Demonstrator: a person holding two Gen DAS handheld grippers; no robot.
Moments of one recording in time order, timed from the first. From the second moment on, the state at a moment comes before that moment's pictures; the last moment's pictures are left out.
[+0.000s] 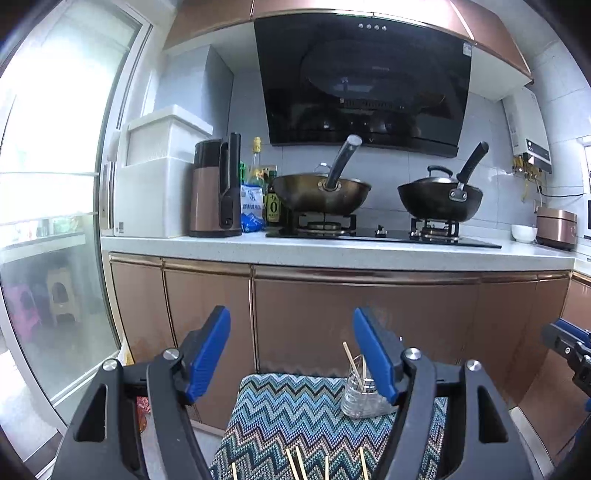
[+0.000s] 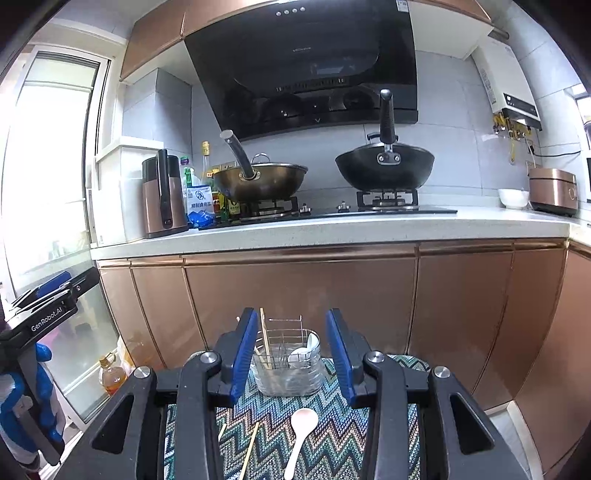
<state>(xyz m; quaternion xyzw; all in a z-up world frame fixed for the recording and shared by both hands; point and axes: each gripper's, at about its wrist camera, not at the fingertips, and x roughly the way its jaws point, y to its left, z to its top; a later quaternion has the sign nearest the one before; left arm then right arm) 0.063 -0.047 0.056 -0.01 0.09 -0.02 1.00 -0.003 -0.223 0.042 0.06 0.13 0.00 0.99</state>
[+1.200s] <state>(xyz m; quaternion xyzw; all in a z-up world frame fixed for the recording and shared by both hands) 0.221 -0.021 -0.125 -0.09 0.48 -0.10 0.87 0.130 -0.250 -0.093 0.11 0.38 0.06 0.92</state>
